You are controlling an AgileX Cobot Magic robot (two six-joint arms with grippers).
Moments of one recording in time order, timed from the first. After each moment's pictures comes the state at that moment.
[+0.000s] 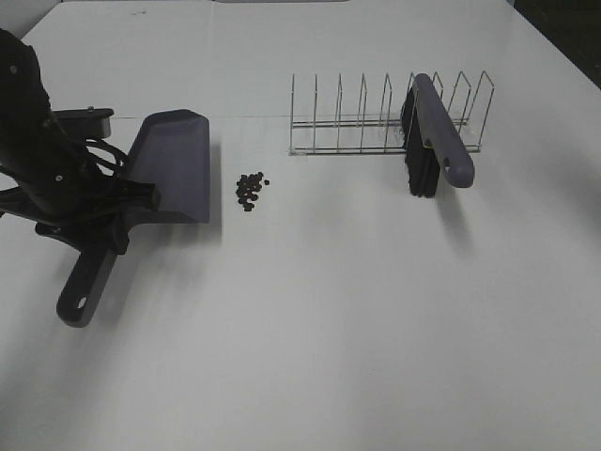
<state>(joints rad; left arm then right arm) -0.27 1.93 -1.17 -0.10 0.72 -0.18 0.15 1.91 -2.00 0.04 1.22 0.04</state>
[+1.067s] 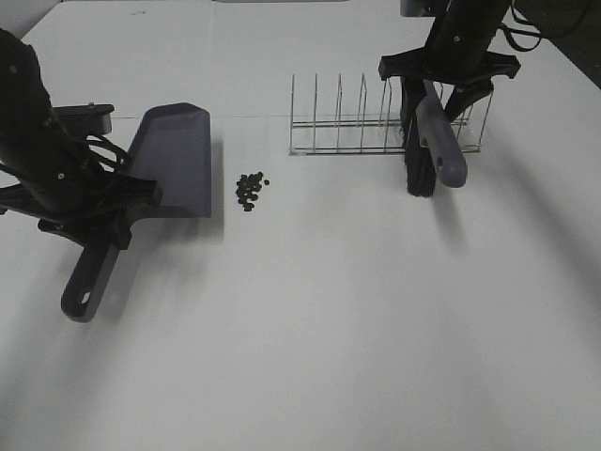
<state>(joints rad) -0.27 1.93 -1.17 -0.10 0.69 -0.18 0.18 2.41 -2.19 0.04 1.17 0.06</state>
